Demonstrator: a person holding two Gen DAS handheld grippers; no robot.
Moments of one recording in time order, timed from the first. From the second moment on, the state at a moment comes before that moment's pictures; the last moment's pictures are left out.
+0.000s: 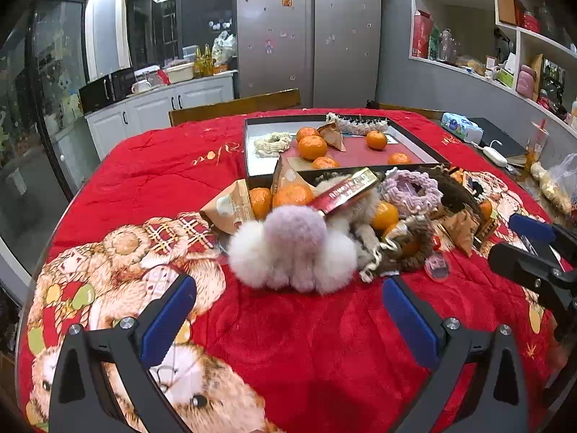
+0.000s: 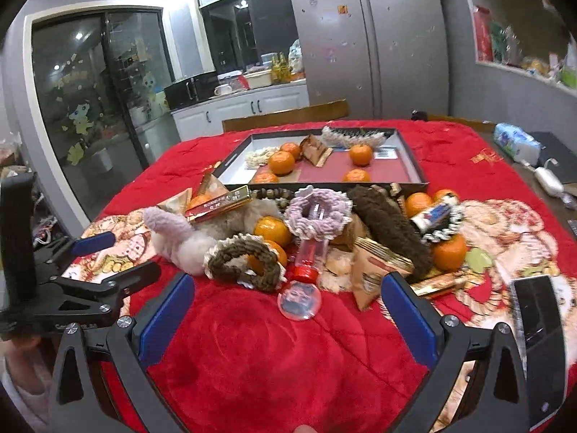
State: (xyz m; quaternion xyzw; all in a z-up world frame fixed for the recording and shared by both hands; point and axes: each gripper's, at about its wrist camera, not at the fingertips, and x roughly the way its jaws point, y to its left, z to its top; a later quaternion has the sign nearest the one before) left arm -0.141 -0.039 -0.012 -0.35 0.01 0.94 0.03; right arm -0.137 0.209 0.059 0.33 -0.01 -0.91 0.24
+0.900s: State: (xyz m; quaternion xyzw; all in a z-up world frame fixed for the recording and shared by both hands) left arm -0.198 -0.046 -0.045 -0.39 0.02 0.92 0.06; right arm -0.185 0.182 0.027 0.39 -0.02 -0.87 0.28
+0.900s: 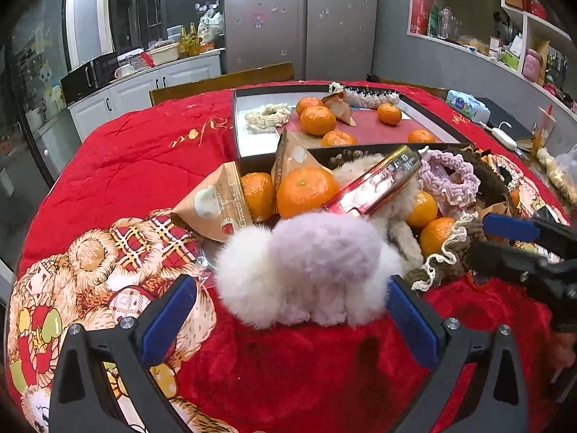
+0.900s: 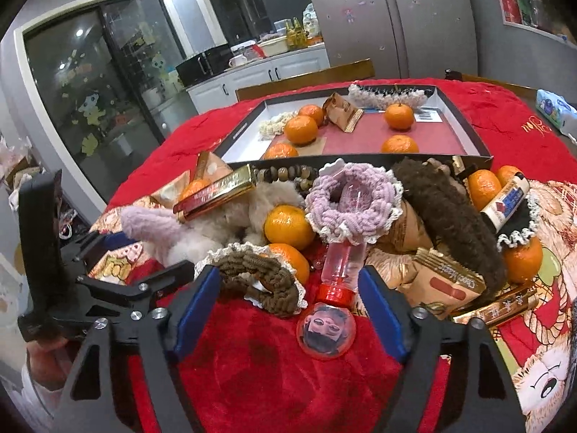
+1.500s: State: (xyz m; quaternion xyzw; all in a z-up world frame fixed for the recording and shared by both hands) left arm -0.200 -0.050 -0.053 -0.40 -0.01 0.91 0.09; right arm -0.184 0.178 0.025 0.37 0.00 -0.89 0.25
